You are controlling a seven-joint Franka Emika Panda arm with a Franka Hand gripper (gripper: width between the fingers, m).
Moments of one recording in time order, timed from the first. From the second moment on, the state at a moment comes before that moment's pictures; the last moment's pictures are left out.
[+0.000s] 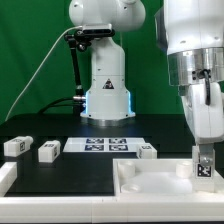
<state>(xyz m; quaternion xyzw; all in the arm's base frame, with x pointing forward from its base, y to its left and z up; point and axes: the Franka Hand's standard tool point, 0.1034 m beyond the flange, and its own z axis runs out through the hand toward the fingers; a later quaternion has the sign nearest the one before) 0.619 0.120 0.072 -0.63 0.77 -0.01 0.09</state>
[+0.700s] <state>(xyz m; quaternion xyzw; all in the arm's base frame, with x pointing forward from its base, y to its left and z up) 0.617 0.118 0.070 -0.85 0.51 -0.03 0.07</state>
